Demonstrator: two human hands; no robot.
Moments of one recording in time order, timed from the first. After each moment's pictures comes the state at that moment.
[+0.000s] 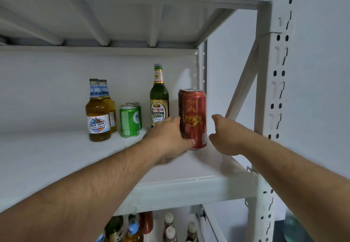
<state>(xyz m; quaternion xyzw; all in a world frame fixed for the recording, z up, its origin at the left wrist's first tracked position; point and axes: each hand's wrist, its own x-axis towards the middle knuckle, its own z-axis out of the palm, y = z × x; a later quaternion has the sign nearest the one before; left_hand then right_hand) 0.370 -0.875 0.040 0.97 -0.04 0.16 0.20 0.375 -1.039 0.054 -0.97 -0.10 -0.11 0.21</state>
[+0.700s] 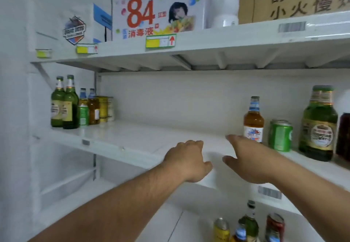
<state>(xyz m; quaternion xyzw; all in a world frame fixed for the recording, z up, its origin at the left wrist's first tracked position) 0.137 -0.562 0.017 0.97 0.17 0.17 0.09 0.201 -0.719 0.053 -0.92 -0.37 -0.12 0.08</state>
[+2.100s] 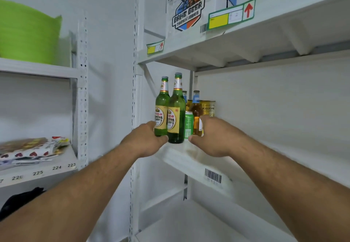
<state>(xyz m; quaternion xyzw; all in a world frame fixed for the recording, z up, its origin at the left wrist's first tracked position) -0.044 -0.071 0.029 0.82 0.46 0.31 0.16 0.121 -0.185 0.058 -0.76 -0.61 -0.10 0.22</state>
